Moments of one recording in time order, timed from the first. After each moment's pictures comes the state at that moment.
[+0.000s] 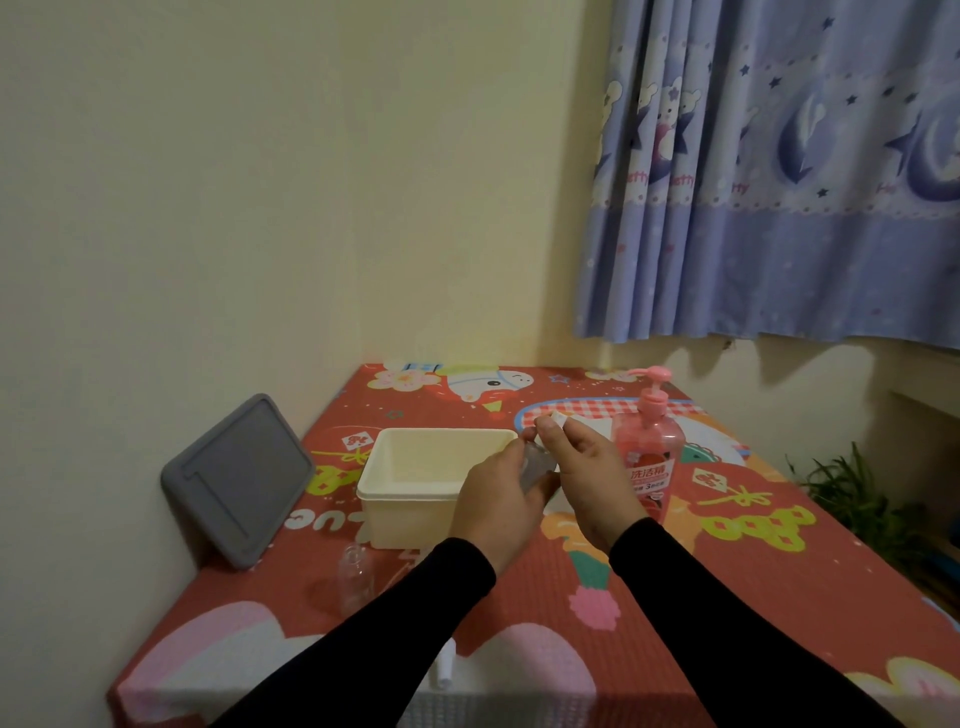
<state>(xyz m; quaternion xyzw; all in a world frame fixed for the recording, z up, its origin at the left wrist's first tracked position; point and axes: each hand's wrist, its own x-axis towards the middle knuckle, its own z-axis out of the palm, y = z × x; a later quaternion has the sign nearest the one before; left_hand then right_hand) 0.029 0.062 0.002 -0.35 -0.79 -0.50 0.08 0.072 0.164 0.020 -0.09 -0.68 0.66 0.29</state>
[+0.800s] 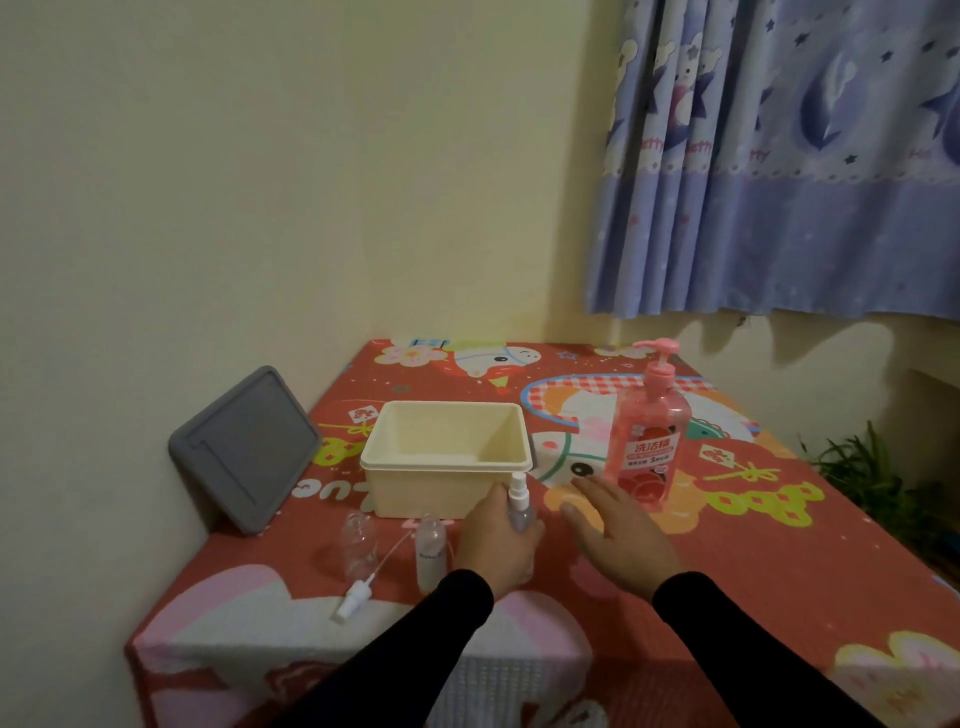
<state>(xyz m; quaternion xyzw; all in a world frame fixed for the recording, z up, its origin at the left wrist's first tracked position) 0.039 0.064 -0.070 -0.22 -0.83 -0.50 -0.05 0.109 0.217 -0.071 -0.15 -0.95 0.23 0.15</state>
